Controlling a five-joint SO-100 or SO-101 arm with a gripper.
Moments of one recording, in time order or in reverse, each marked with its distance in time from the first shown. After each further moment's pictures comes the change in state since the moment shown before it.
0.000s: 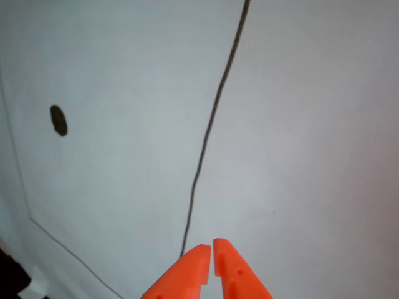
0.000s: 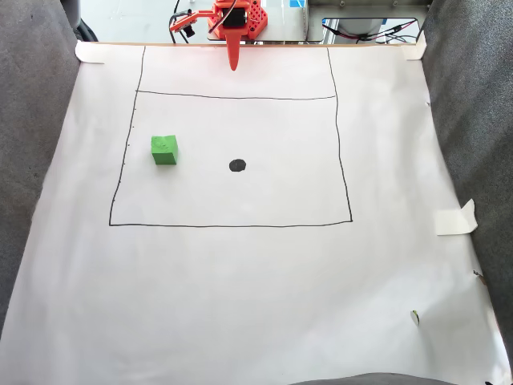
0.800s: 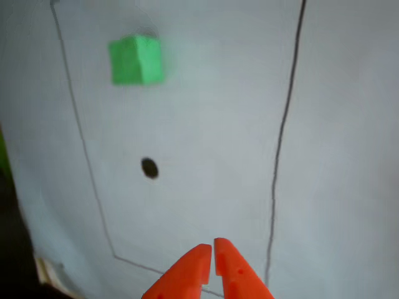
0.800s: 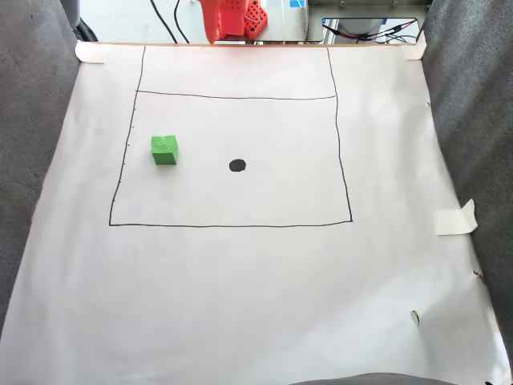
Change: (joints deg) arm 12.3 -57.9 -61.0 9.3 2.2
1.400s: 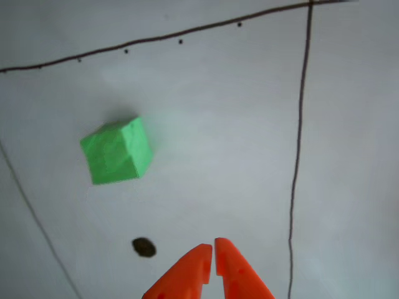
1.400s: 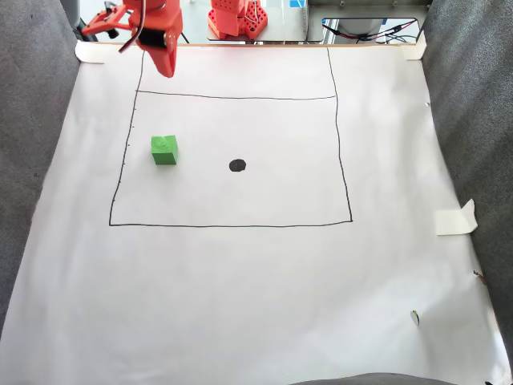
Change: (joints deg) arm 9.1 -48.7 -40.3 9.8 -5.4
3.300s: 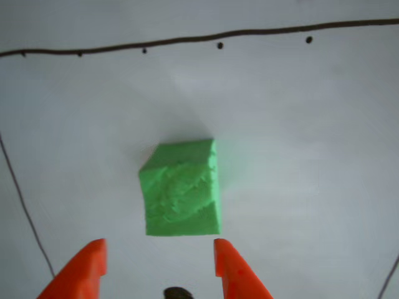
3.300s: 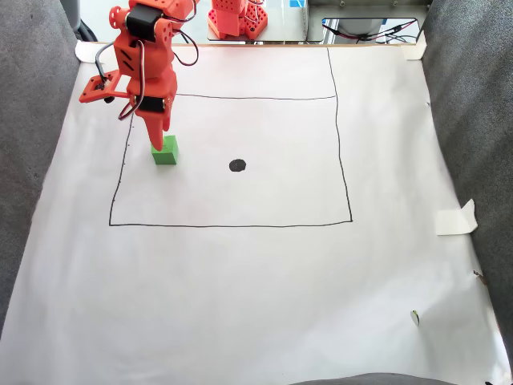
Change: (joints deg) arm -3.2 -27.2 -25.4 -4.1 -2.2
